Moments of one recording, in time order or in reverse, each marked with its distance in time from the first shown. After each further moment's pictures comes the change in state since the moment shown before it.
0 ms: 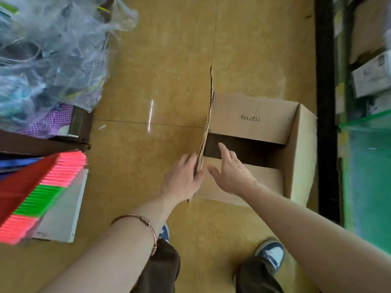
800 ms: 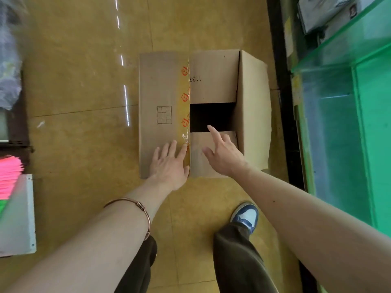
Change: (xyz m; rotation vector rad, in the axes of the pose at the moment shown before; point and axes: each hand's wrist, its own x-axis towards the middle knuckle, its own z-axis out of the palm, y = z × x) left_hand 0.031 0.068 0.124 0.690 -0.305 0.039; right_hand -0.014 0.161 0.007 0.160 0.053 0.136
